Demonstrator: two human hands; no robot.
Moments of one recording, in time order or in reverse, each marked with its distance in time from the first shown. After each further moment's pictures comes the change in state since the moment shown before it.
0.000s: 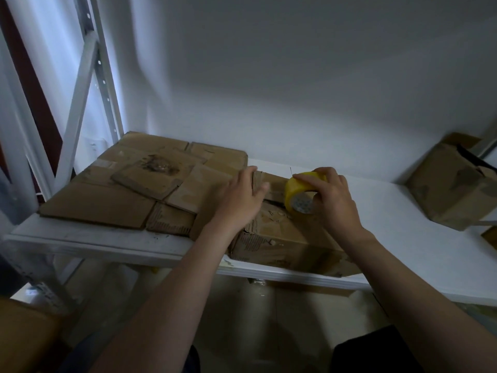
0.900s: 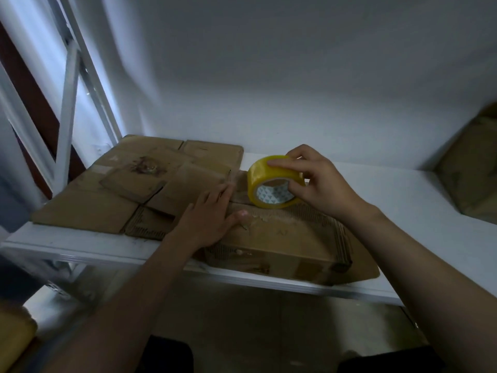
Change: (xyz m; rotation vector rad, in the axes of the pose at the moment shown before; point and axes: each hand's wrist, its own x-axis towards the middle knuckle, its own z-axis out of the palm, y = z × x) left_hand 0.008 -0.017 0.029 0.635 -0.293 -0.118; right_hand 0.055 0.066 -0.015 0.481 -0.130 -0.409
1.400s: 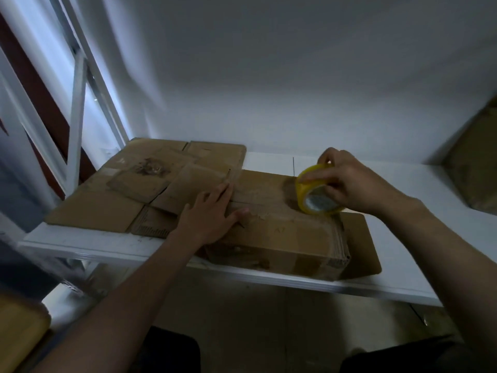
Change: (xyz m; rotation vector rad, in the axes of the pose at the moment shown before) left_hand -0.006 0.011 -0.003 0.137 -0.043 -0.075; right_hand -0.032 0.042 -0.047 -0.278 -0.176 -0.007
